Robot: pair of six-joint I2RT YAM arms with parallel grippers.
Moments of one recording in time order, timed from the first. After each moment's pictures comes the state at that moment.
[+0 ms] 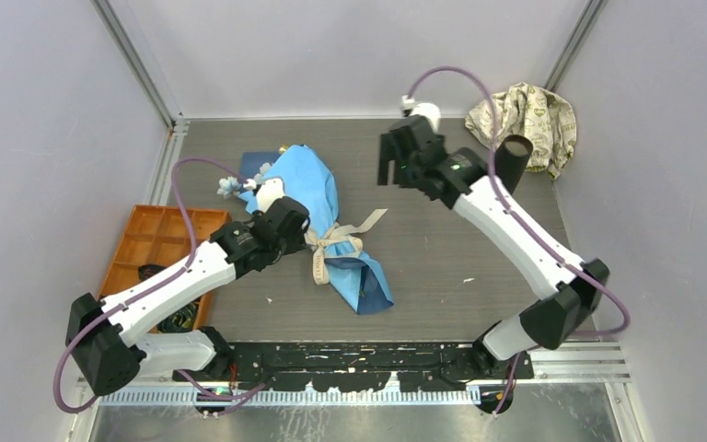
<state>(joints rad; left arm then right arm) -0.80 1.19 1.00 -0.68 -0.50 -0.82 0.60 1.46 1.60 -0.86 0.42 0.47</state>
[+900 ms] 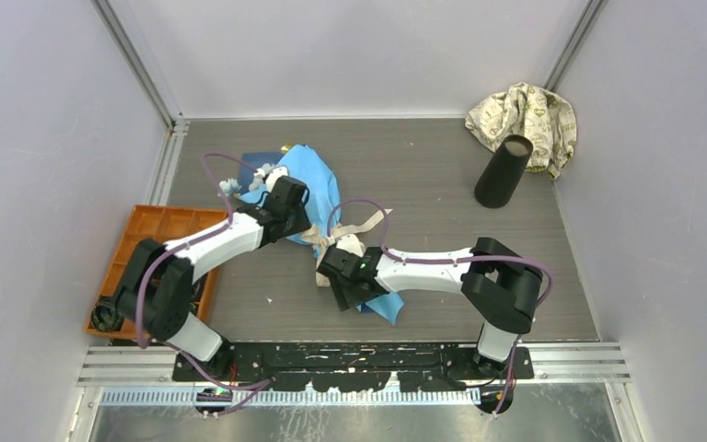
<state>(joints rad) -0.55 1.49 0.93 -0.29 -0.33 -0.74 1.13 1.72 1.07 -0.58 0.25 0.69</state>
